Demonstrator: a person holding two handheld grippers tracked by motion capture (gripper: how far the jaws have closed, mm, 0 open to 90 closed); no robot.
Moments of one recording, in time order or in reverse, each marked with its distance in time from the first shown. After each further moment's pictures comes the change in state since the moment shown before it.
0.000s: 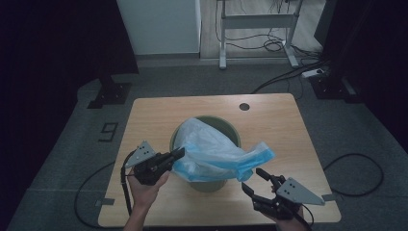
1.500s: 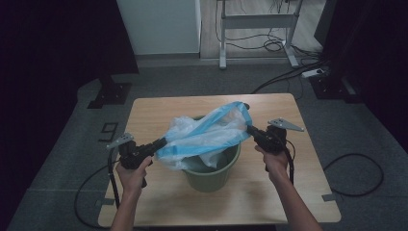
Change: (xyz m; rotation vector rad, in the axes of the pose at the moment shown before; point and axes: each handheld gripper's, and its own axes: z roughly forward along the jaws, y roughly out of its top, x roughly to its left) left arm 0.089 -0.026 -0.002 -0.011 0.018 -0.297; right arm -0.120 0.031 0.120 0.151 -0.179 0.292
